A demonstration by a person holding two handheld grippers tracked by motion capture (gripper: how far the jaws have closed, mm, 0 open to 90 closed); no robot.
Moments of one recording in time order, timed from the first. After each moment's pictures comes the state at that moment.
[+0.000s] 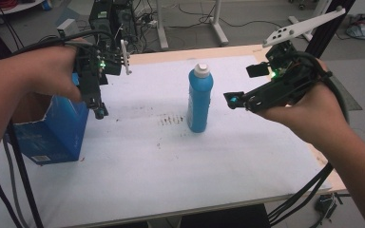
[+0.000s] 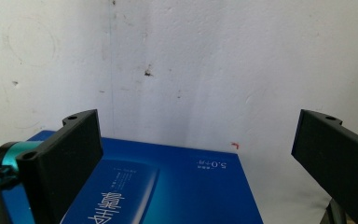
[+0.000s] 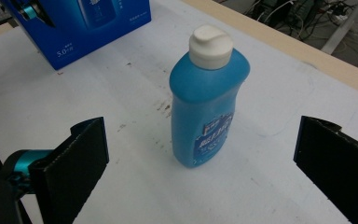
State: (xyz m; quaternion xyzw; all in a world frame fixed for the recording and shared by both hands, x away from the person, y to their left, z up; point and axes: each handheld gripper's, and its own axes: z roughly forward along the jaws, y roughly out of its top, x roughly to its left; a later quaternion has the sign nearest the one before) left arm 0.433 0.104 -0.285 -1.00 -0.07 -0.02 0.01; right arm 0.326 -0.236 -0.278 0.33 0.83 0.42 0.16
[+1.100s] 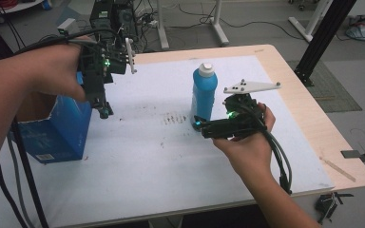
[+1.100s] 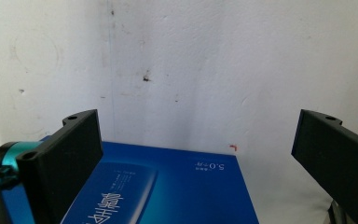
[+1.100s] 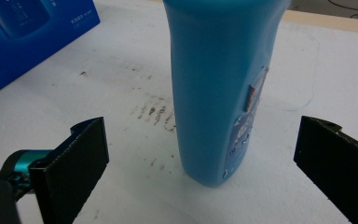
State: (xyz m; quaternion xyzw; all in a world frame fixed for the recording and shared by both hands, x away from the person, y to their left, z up) left arm 0.424 0.104 -0.278 -1.00 -0.05 -0.03 0.00; right arm 0.324 -0.173 -0.383 0.45 0.75 0.44 0.22
